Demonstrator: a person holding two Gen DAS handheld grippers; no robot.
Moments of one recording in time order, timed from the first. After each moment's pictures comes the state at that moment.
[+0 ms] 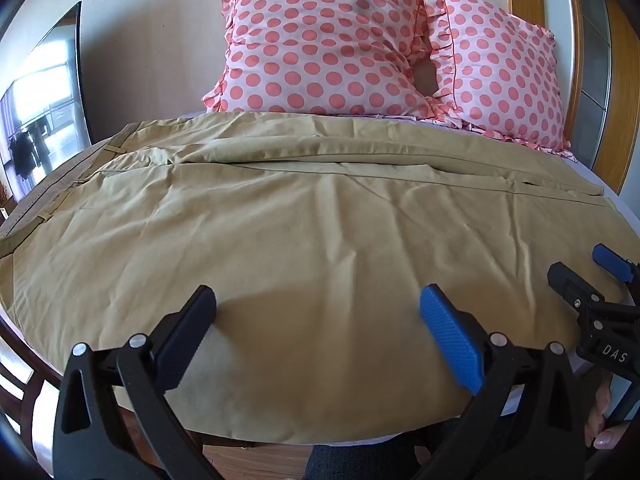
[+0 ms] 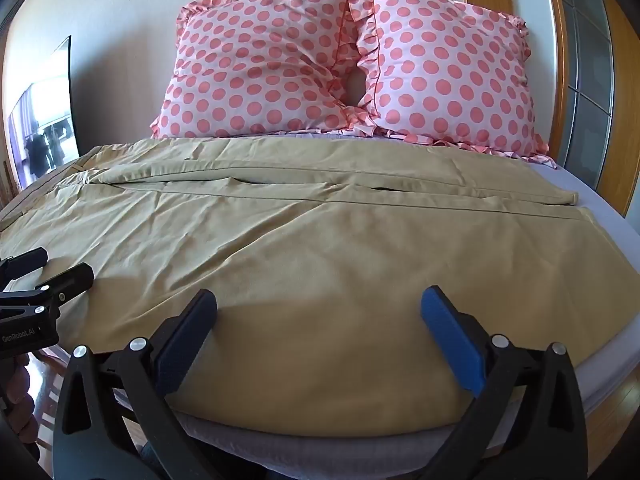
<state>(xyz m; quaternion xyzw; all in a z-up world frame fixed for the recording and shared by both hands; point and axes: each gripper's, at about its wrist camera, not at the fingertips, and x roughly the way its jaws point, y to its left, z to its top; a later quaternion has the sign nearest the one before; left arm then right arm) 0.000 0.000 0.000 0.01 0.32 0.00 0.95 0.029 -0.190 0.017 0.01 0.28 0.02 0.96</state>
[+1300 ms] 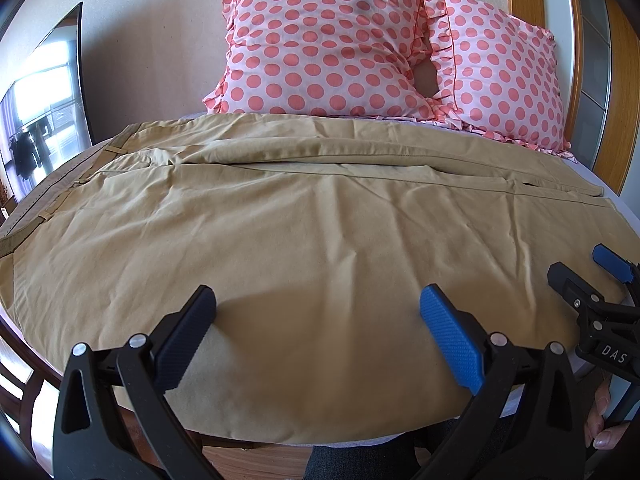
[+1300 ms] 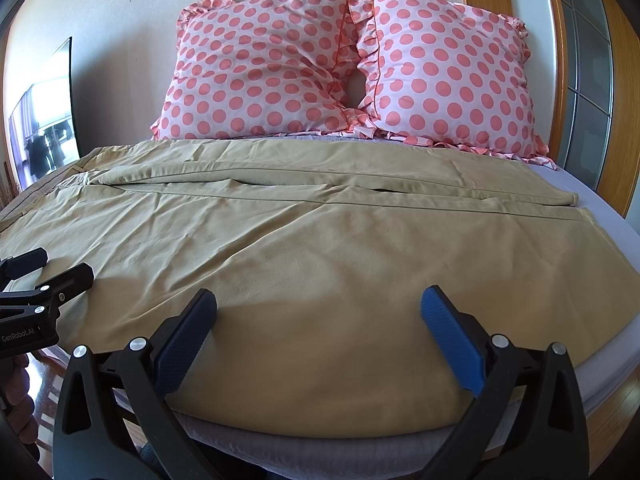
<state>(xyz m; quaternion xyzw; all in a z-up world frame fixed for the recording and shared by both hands) 0.000 0.000 0.000 0.01 0.32 0.00 0.95 0.028 -0.188 0.014 0.01 0.28 0.02 0.96</state>
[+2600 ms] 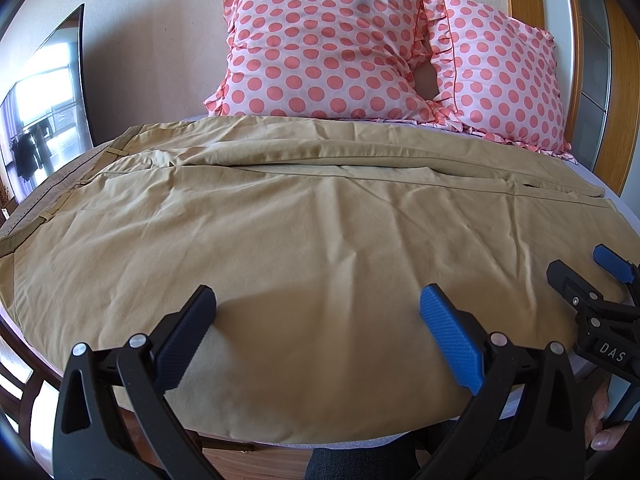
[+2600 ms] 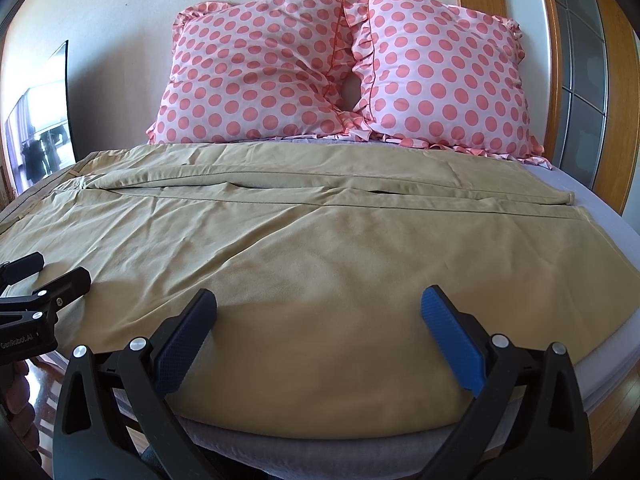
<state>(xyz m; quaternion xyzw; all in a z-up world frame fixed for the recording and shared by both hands) 0.000 0.000 0.000 0.01 0.32 0.00 0.95 0.030 -0.184 0.015 0.01 0.27 0.01 0.96</state>
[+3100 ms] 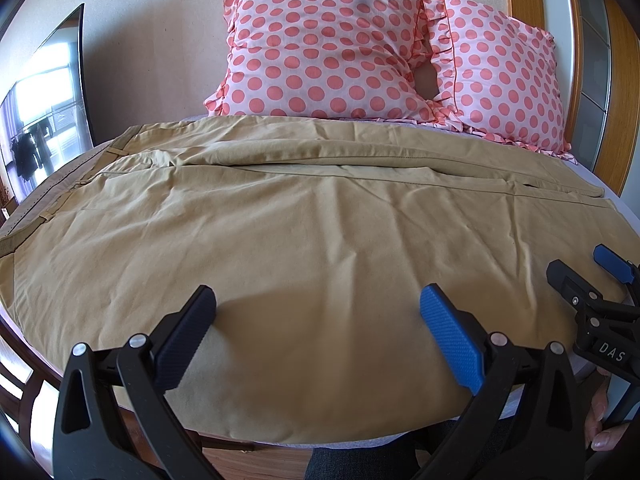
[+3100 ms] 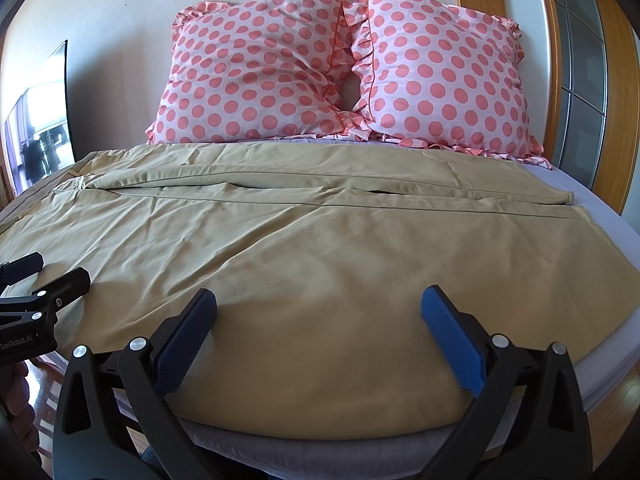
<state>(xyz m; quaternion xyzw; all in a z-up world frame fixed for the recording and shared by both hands) 0.000 0.000 0.000 0.01 0.32 0.00 0.95 0.029 -0.184 0.014 0.01 0.27 0.01 0.96</state>
